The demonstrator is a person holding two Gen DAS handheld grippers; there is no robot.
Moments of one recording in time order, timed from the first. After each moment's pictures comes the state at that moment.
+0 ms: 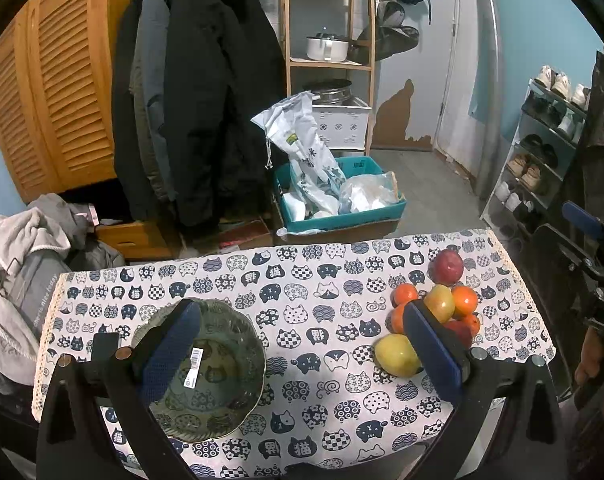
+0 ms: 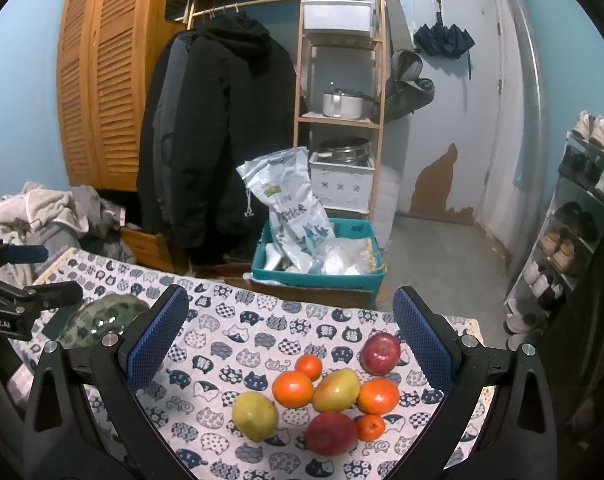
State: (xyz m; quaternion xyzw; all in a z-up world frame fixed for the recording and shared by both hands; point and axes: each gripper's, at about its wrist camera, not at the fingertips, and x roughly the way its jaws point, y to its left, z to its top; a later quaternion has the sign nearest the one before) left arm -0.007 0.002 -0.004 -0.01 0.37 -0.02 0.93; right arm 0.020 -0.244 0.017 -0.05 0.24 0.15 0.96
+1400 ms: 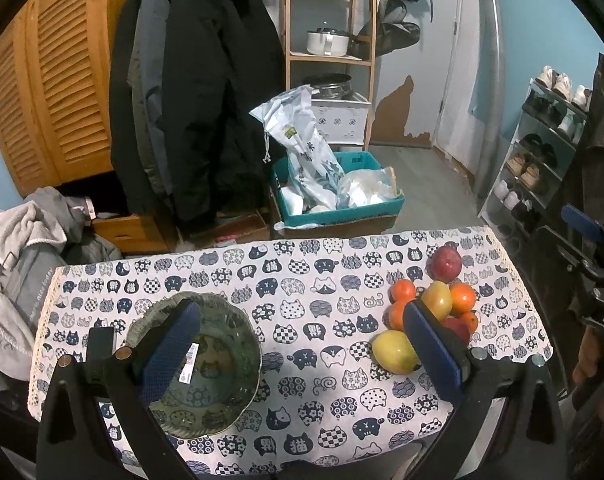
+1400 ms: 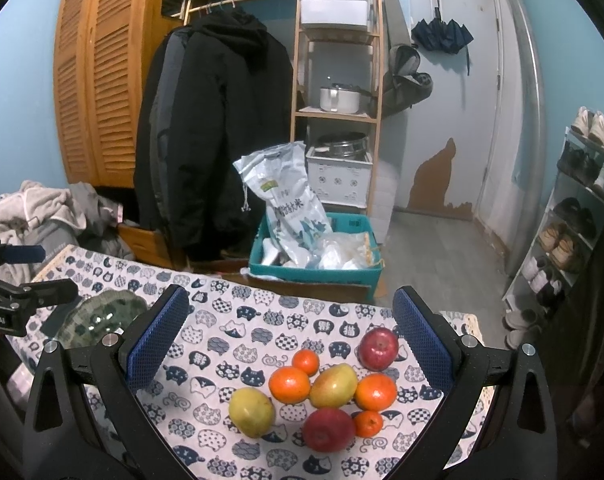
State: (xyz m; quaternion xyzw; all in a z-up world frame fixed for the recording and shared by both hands) left arm -0.002 0.002 -0.007 -0.01 0.38 -0.02 0.92; right arm 0.019 -0.251 0.014 -0.05 0.25 0.15 0.95
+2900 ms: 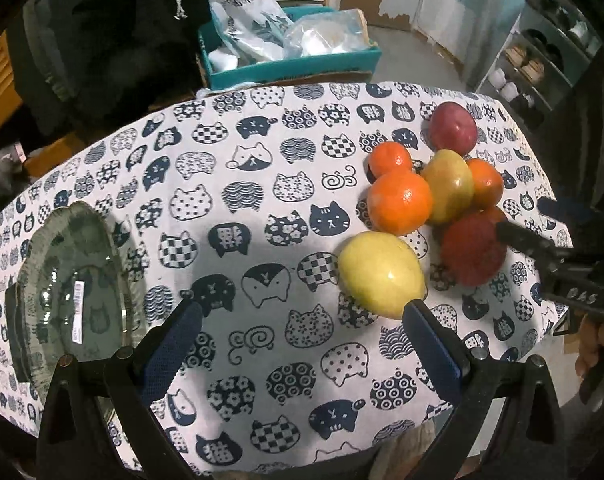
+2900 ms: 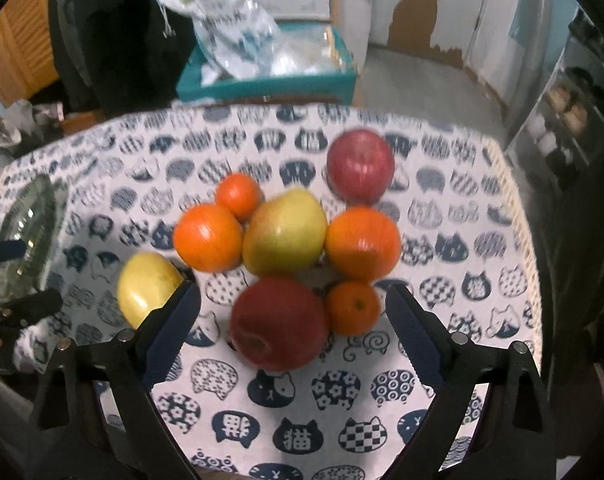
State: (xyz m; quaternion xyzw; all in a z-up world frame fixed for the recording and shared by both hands) left arm 0.070 -0.079 -0.178 0.02 0.57 -0.08 0.82; right arm 0.093 -0.301 -0.178 -0.04 0.53 0.08 0.84
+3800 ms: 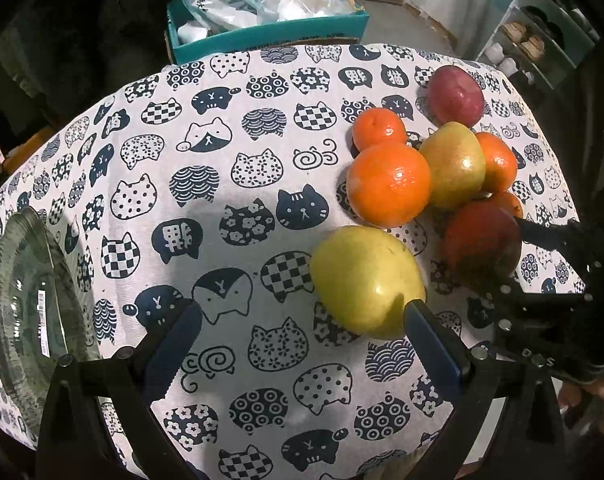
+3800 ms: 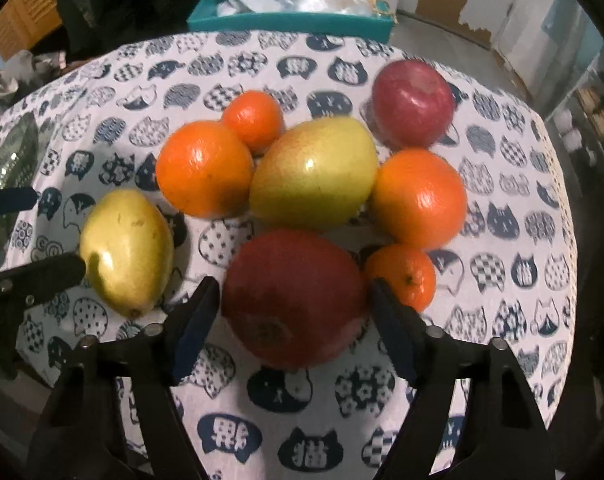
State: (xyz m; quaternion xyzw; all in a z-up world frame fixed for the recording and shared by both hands) left arm 0.092 -0.104 -0.217 0.03 0.60 -0.10 0.79; right arm 0.097 -0.279 -0.226 -0.06 0.59 0.11 0.80
